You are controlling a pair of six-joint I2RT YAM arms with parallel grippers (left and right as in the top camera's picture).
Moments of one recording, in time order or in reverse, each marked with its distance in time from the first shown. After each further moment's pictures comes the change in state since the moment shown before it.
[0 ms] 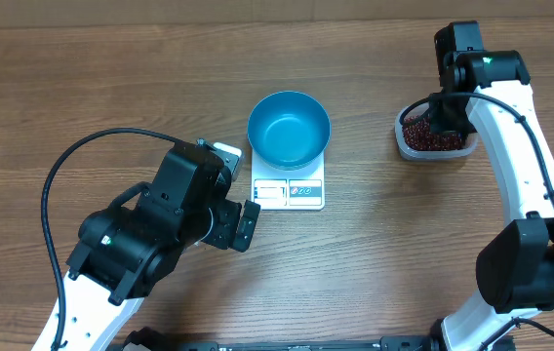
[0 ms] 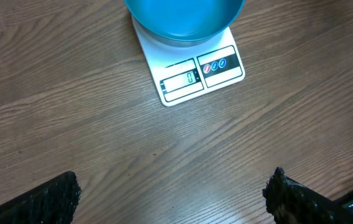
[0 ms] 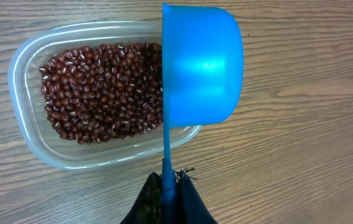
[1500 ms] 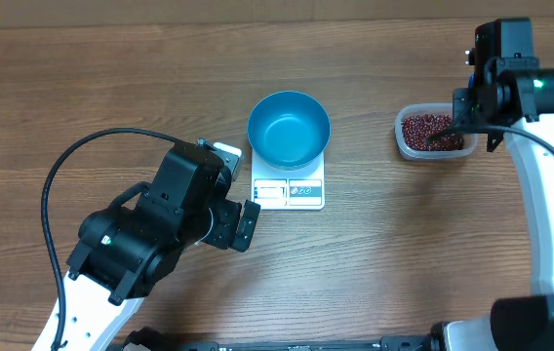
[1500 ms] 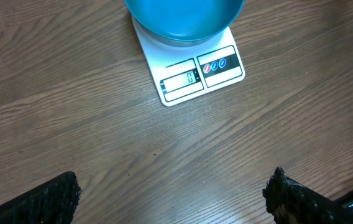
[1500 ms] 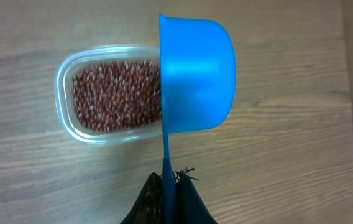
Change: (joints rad) left arm 0.000 0.000 0.000 0.000 0.000 0.000; right arm -0.034 -0.206 0.000 -0.026 -0.079 -0.069
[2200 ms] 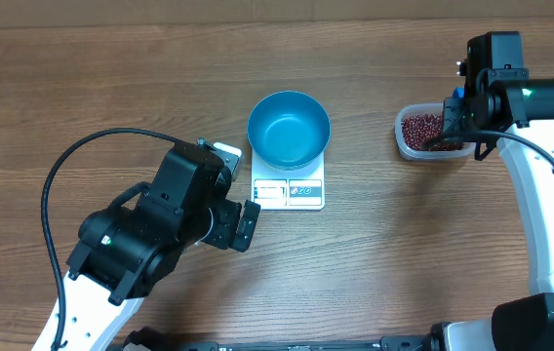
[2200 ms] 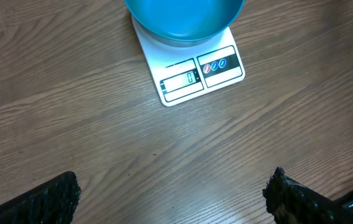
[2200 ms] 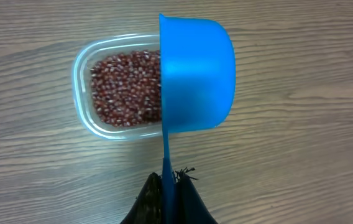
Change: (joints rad) left arm 0.000 0.000 0.000 0.000 0.000 0.000; right arm 0.000 -0.037 -0.115 0.076 -0.064 0.049
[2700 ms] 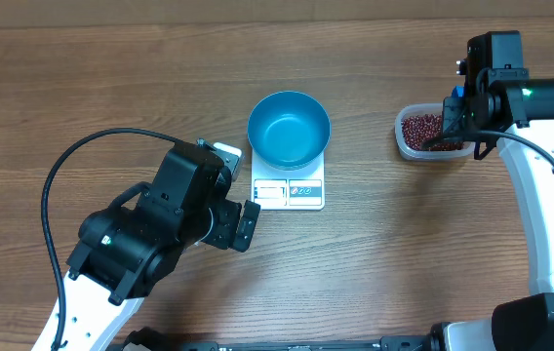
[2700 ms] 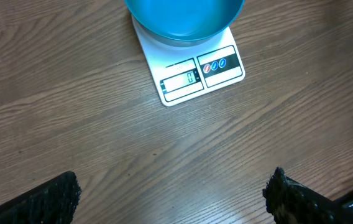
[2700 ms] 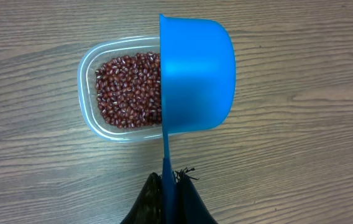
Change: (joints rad) left arm 0.000 0.000 -0.001 0.000 0.000 0.000; right arm 0.000 0.000 0.000 0.008 -0.019 0.000
